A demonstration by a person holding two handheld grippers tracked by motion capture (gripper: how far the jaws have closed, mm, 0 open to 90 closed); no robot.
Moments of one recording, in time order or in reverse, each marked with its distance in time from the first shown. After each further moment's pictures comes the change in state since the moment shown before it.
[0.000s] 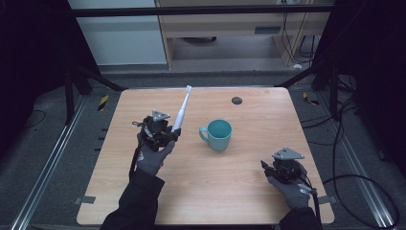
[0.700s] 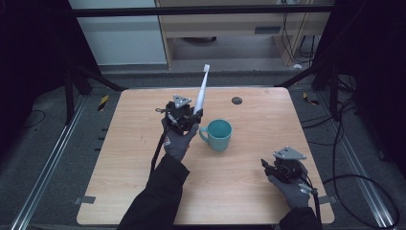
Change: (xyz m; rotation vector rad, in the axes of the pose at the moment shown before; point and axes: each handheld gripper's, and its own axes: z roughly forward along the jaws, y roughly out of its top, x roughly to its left) left arm -0.041 0.041 0.045 -0.180 -0.033 -0.018; right arm -0.002 0.000 -0.001 -0.040 -0.011 0.008
